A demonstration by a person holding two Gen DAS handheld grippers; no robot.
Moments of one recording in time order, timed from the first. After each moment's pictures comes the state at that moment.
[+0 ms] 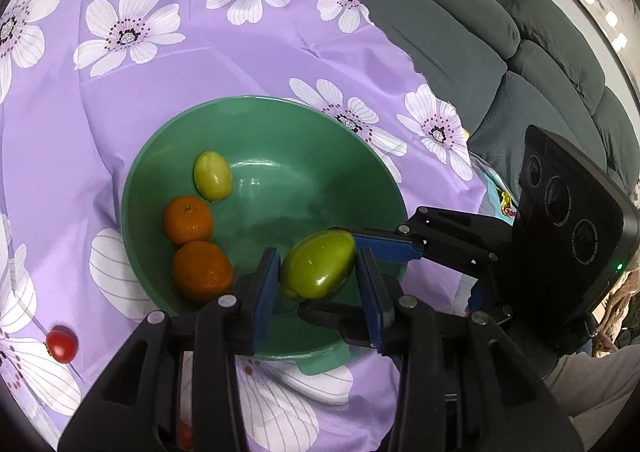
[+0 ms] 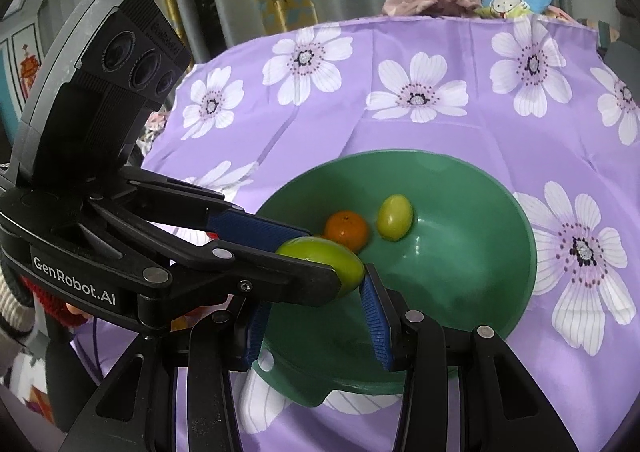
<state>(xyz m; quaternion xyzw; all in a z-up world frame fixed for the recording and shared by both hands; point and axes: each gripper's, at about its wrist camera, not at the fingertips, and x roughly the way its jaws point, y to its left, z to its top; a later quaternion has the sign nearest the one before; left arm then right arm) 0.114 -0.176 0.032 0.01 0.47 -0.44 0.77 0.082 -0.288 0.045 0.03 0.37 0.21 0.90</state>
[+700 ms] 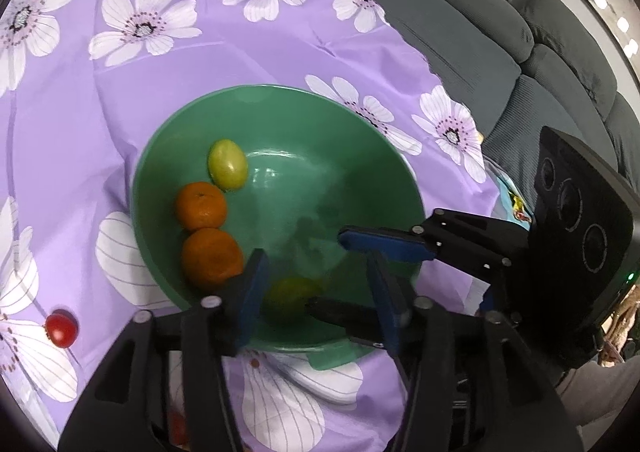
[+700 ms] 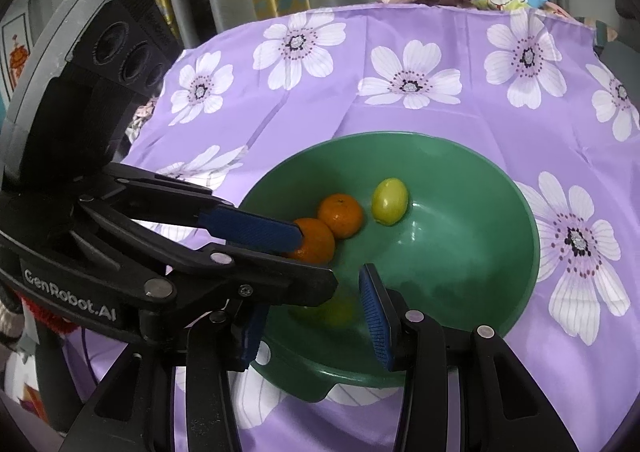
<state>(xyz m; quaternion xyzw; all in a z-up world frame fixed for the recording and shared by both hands) 0.110 -0.172 0.024 0.01 0.47 -0.40 0.78 0.084 -0.281 0.044 0.02 0.39 0.18 0.90</state>
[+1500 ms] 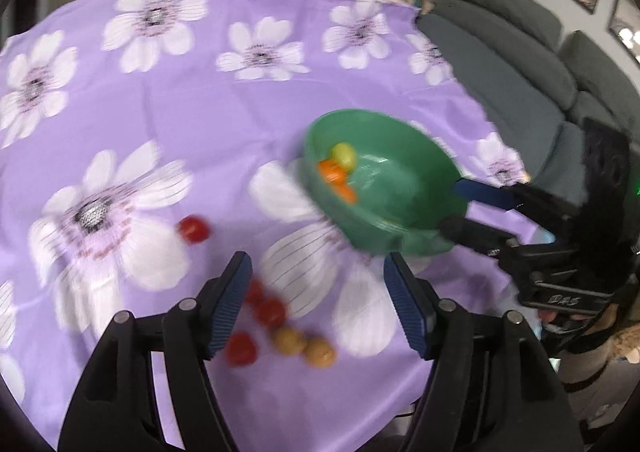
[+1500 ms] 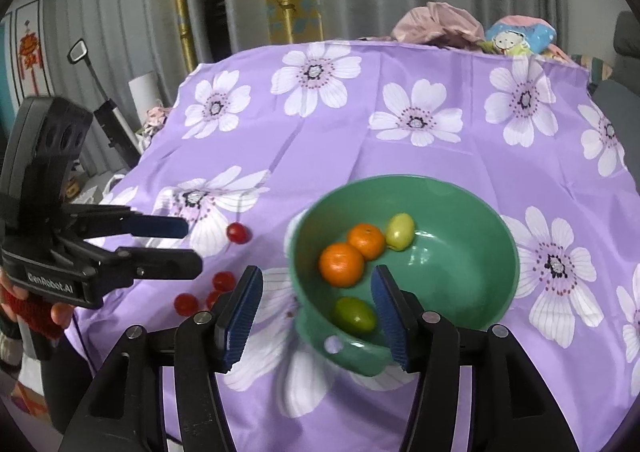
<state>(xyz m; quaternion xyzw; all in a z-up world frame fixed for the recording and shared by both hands) 0.033 -0.056 0.043 -0.02 0.41 -0.26 0.87 0.047 -0.248 0.084 -0.02 0.36 0.18 0.92</state>
